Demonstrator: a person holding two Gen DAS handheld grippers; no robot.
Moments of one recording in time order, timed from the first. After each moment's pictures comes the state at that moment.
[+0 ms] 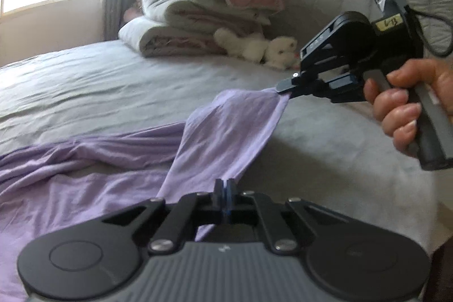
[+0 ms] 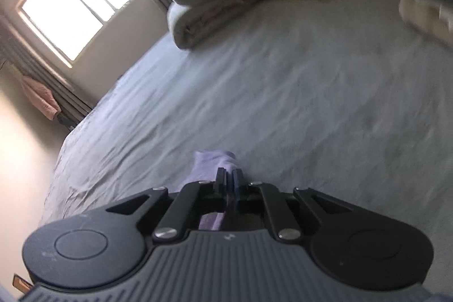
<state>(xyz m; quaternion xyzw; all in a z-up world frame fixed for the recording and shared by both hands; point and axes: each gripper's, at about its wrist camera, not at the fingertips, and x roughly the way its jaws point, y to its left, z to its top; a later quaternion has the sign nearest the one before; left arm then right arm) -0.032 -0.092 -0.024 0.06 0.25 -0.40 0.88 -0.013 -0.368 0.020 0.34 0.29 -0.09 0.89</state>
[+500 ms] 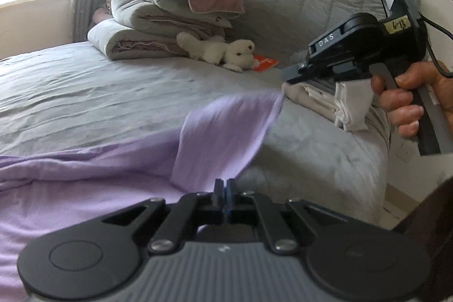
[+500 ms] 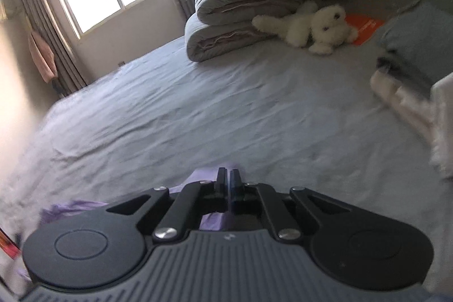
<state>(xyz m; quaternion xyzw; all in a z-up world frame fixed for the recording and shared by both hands) -0.074 -0.071 -0.011 0.05 0.26 -0.46 0.84 -0.080 -0.358 0.060 0.20 0.28 -0.11 0.93</state>
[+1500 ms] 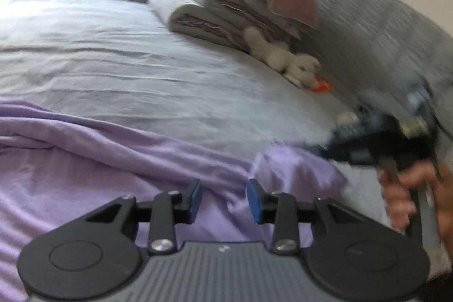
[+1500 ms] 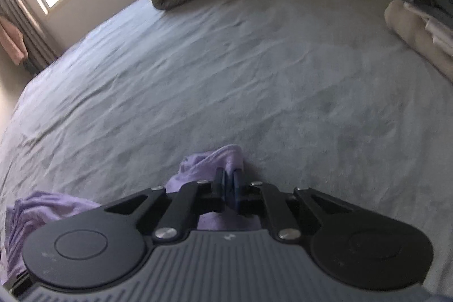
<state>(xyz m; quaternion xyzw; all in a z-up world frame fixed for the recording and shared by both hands) 0.013 -0.067 -0.034 -0.09 0.34 -0.36 0.86 -0.010 -0.370 -0.016 0.24 0.37 -0.13 0.89</state>
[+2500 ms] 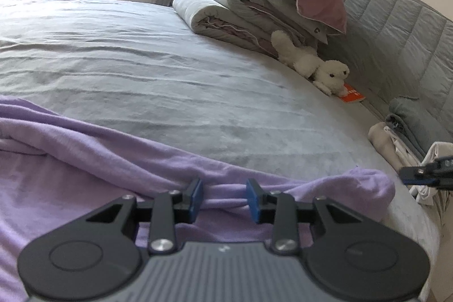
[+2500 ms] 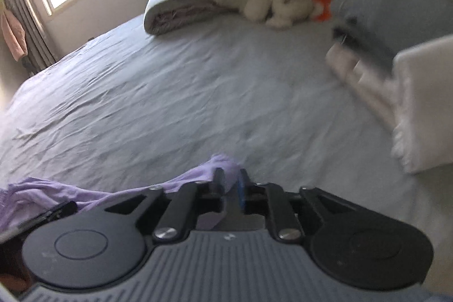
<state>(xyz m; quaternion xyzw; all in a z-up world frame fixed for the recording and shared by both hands) 0.023 -0.093 -0.047 -0.07 0.33 -0.32 0.89 -0.073 -0.417 0.011 0.19 0.35 -0.14 0.91</state>
